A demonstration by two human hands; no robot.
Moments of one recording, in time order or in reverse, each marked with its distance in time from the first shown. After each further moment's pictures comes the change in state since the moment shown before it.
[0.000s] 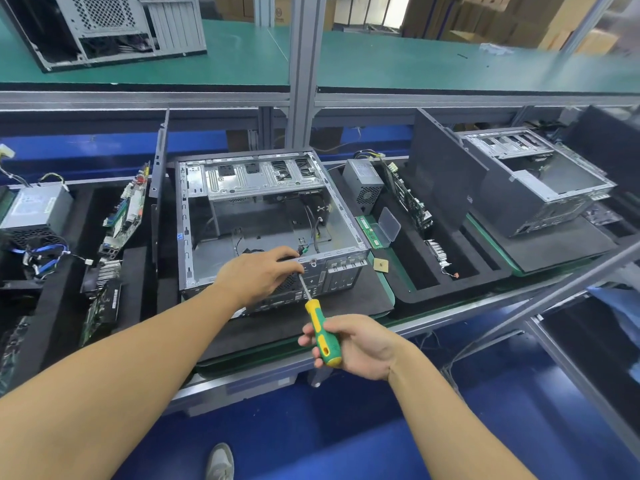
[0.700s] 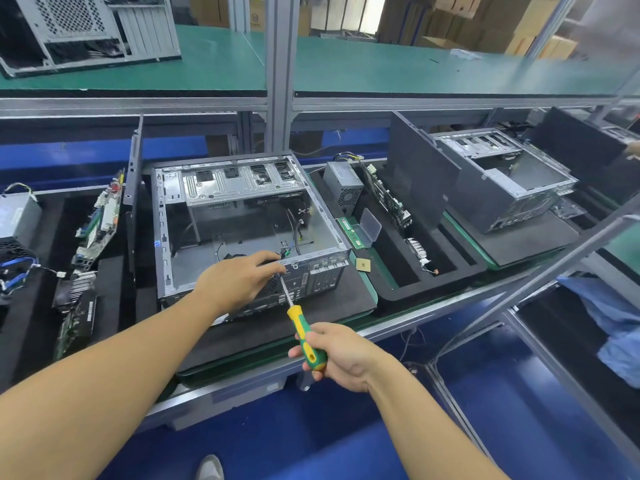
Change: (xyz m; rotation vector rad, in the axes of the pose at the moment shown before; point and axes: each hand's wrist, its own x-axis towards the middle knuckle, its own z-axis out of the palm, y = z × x) left_hand -0.002 0.000 0.002 0.020 0.054 0.040; right_hand -0.006 0.018 0.014 -0.260 0.281 -0.067
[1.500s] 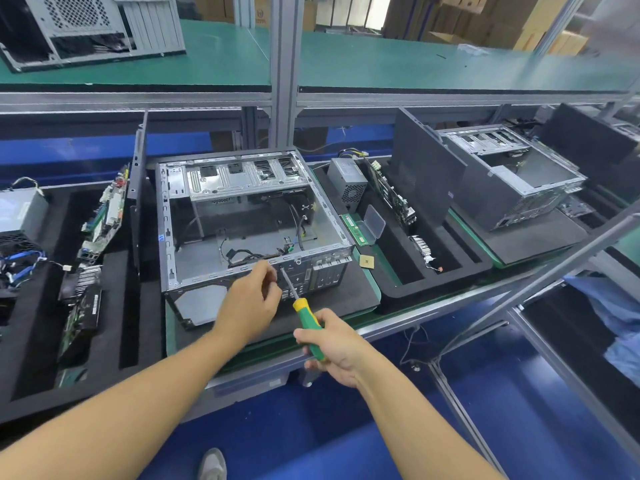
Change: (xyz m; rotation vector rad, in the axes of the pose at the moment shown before) left_hand -0.025 0.070 0.007 -0.602 0.301 -0.554; right_hand 0.001 -0.001 0.016 0.011 0.135 -0.044
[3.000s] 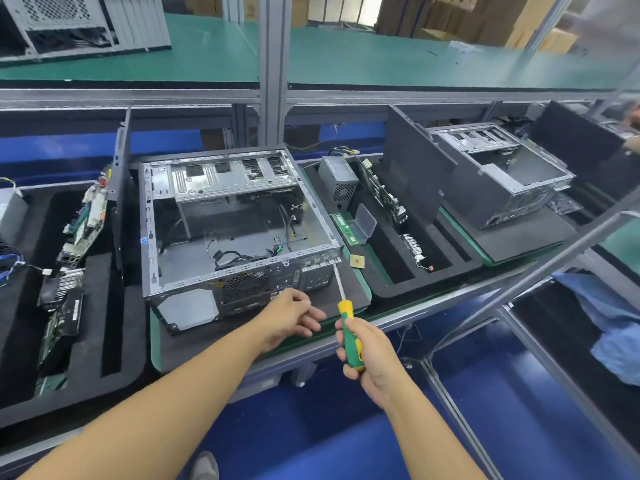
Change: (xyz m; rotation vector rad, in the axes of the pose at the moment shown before) left_hand 0.010 0.035 0.065 -0.849 -0.554 -0.697; right_hand -0.007 0.024 -0.062 0.232 0.202 -0.121
